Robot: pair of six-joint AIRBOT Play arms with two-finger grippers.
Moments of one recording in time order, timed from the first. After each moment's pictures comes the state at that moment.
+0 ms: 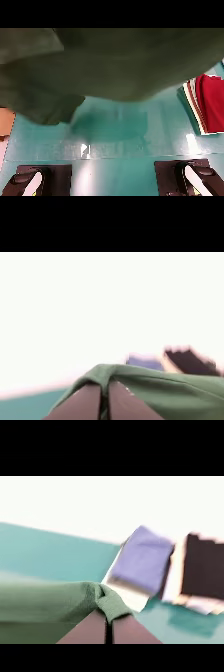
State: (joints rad) left arm 0.13 -0.68 1.91 1.06 -1.06 -1.43; right arm -0.20 -0.76 1.77 -1.14 1.19 1.35
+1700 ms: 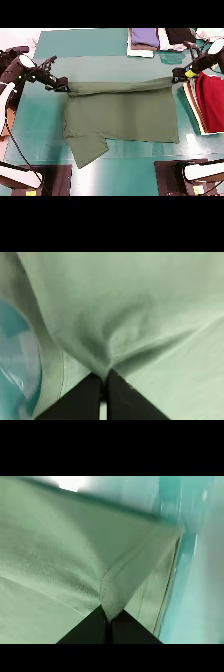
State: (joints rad) left arm 0.01 -1.66 1.45 1.08 -1.23 -1.38; right arm -0.15 -1.56 1.53 -1.32 1.37 1.39
